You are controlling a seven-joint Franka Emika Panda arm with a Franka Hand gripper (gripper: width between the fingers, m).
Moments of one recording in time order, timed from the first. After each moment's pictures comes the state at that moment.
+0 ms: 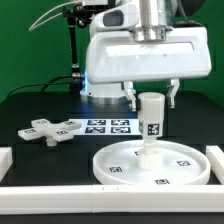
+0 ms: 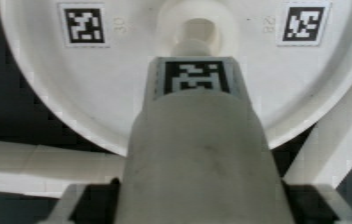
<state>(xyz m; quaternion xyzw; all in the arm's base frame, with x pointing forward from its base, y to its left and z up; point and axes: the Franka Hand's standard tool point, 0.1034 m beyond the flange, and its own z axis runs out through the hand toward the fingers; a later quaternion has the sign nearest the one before) 0.573 0.045 0.106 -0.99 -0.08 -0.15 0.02</state>
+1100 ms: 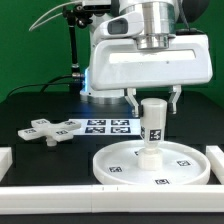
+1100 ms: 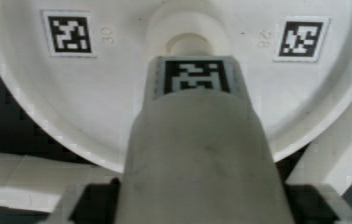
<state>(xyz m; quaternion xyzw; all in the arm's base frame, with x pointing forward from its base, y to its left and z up) 0.569 0.043 0.099 -0.98 -0.09 -0.15 0.01</state>
